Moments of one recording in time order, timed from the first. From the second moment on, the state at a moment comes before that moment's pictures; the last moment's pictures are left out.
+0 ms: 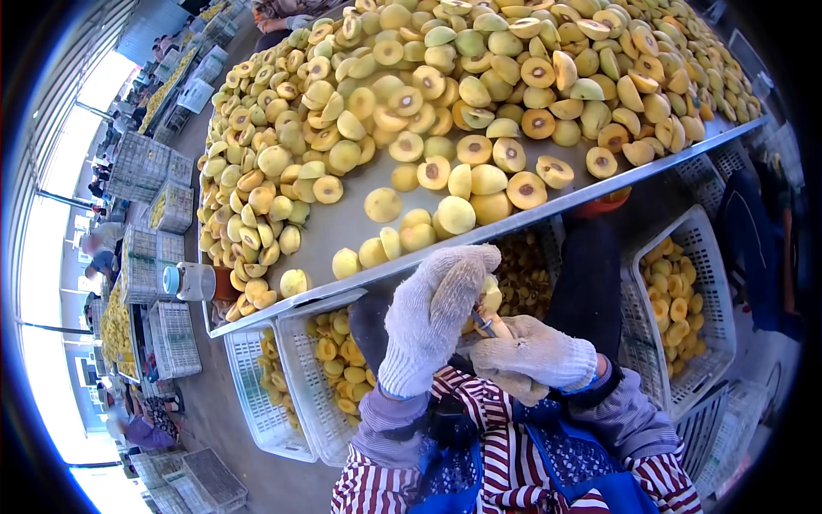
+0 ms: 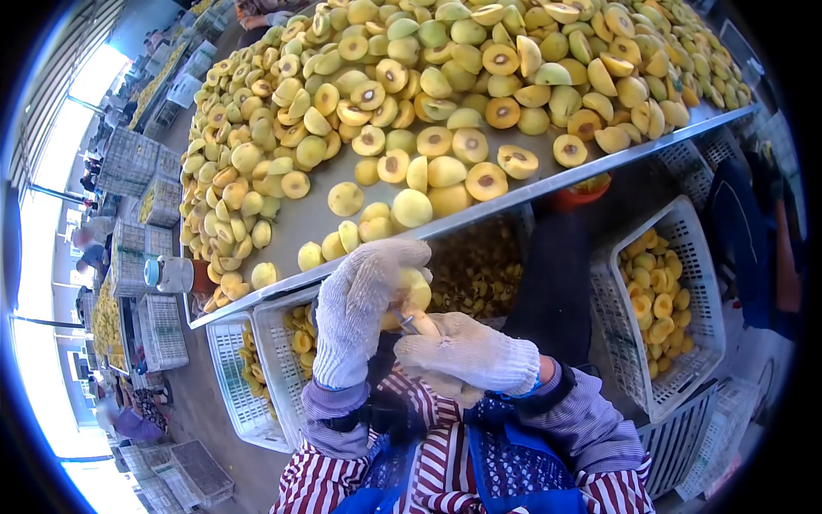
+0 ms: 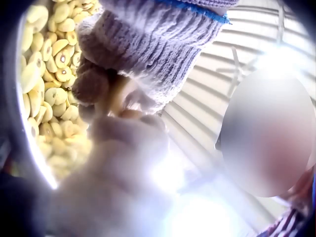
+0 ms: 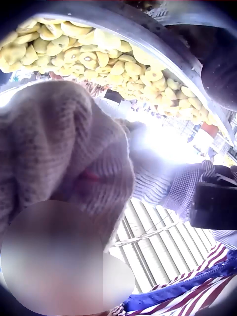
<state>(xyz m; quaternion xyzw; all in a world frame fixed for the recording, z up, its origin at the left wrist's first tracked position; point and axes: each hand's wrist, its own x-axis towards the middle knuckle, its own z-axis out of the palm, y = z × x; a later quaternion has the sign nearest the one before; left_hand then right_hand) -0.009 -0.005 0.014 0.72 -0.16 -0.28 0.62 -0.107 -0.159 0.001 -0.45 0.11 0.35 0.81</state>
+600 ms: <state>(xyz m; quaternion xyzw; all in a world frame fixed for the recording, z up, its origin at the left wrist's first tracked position) -0.020 -0.029 0.014 0.79 -0.36 -0.07 0.49 -0.128 -0.158 -0.020 -0.27 0.11 0.33 0.90</state>
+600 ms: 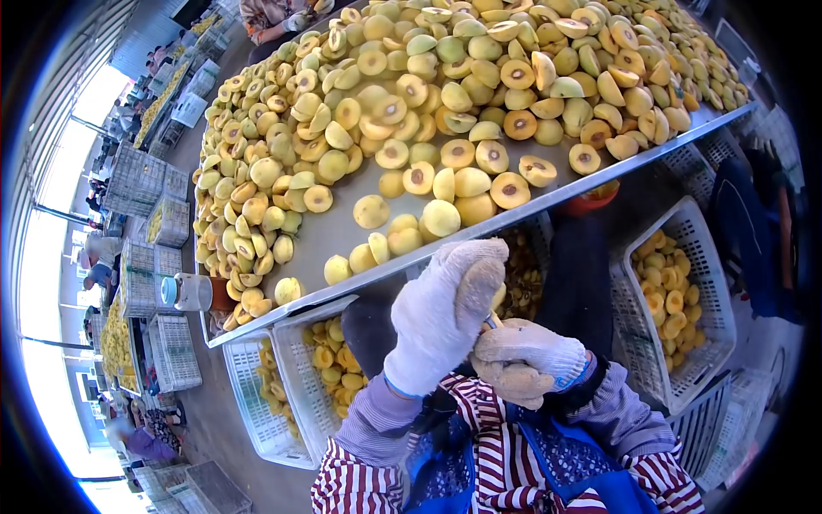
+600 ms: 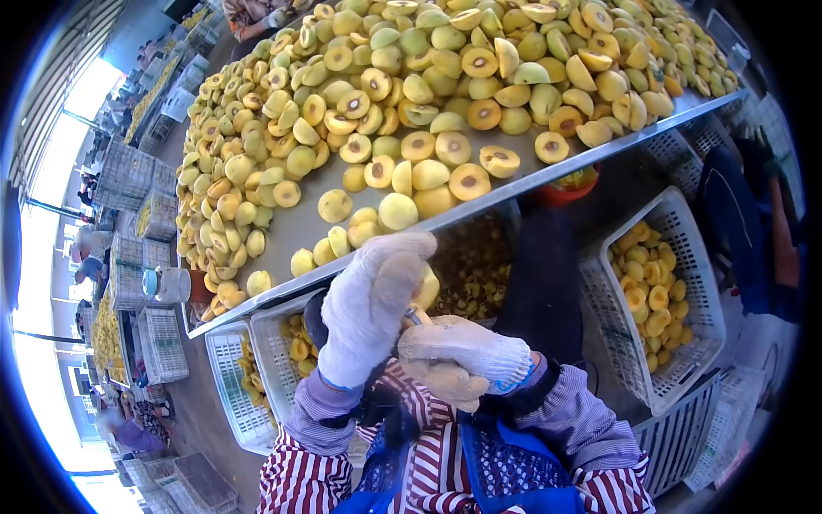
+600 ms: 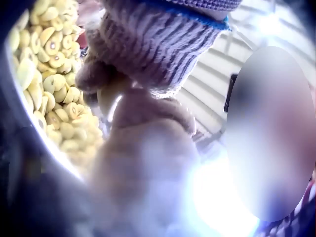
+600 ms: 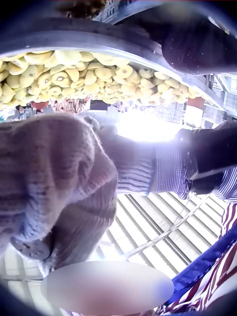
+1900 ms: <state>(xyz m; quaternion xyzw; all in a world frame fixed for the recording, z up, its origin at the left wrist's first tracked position) -0.079 -0.022 0.003 0.40 0.06 -0.32 0.85 -0.161 -0.141 -0.025 -0.18 0.00 0.38 0.91</state>
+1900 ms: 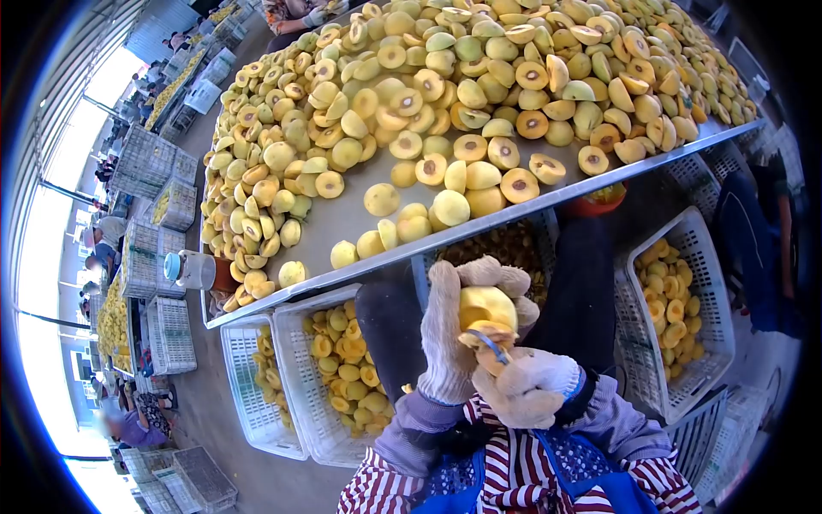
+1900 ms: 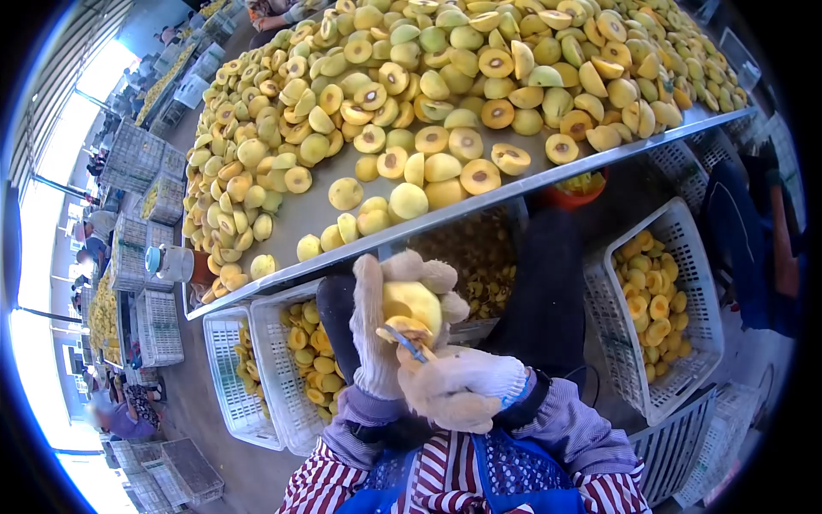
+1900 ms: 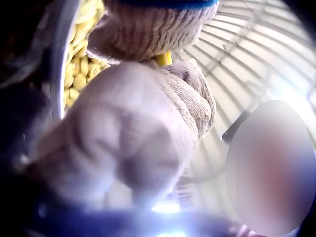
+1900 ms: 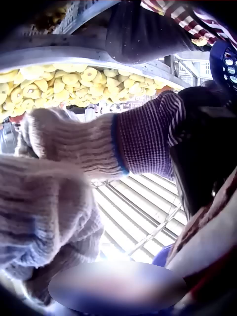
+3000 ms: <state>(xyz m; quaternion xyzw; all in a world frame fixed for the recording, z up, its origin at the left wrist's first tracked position) -0.034 0.057 -0.034 0.73 -0.27 -0.15 0.61 -0.127 -0.097 -0.029 -0.71 0.13 0.11 0.68</state>
